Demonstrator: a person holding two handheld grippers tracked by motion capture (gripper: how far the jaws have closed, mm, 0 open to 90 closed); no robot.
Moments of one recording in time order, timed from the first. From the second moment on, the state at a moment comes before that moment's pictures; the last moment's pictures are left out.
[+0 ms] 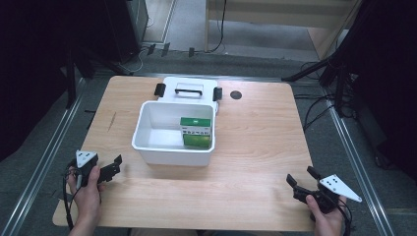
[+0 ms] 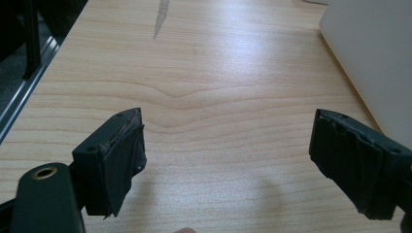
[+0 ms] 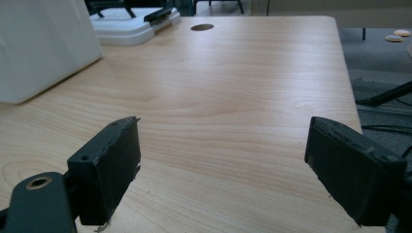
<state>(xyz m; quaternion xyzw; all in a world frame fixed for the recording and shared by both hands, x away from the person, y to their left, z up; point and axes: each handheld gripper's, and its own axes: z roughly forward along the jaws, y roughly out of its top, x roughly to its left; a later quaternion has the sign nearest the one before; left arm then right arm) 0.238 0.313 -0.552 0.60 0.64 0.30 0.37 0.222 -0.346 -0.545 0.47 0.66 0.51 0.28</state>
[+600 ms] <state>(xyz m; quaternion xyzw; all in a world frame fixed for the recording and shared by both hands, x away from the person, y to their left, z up) 0.240 0.313 -0.552 0.60 0.65 0.29 0.36 0.224 -0.346 -0.545 0.48 0.68 0.49 0.26</state>
